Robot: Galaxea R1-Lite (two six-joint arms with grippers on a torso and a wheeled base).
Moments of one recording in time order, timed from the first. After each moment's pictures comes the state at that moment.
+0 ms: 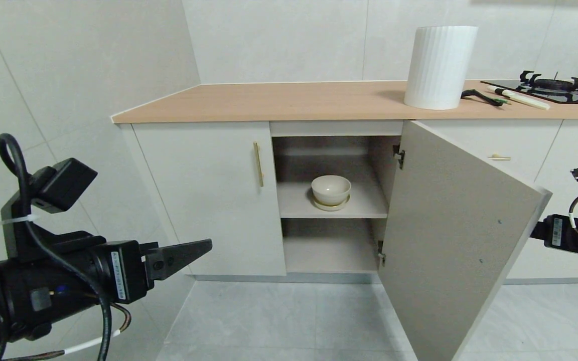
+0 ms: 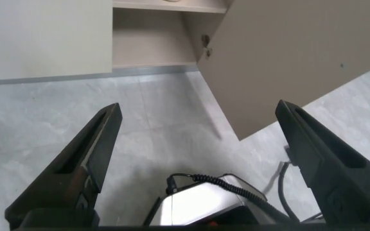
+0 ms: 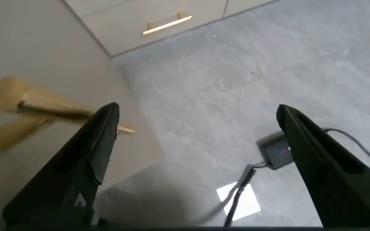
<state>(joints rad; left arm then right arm) -0.48 1.20 -0.69 -0.10 0.00 -0.38 0.00 1.54 -0.85 0.01 -0.29 0.25</state>
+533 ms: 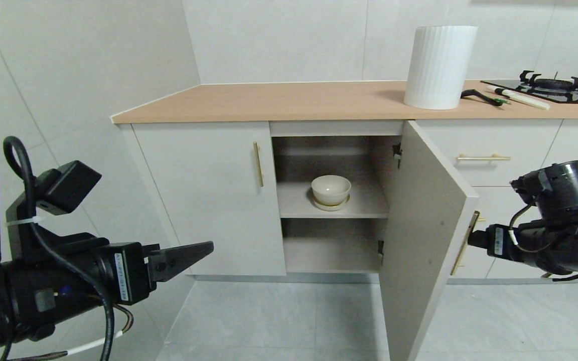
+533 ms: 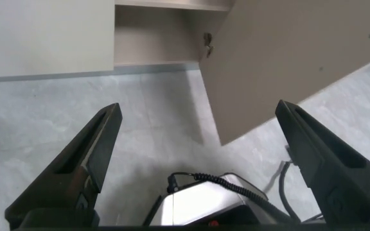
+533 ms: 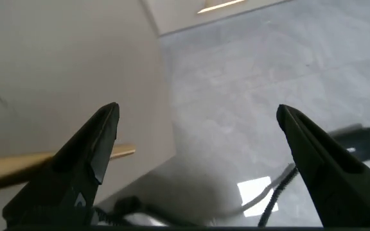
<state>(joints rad) -0.48 1.21 -0.68 -0.10 0.00 -0.38 0.25 1.62 -0.84 -0.03 -0.29 0.40</state>
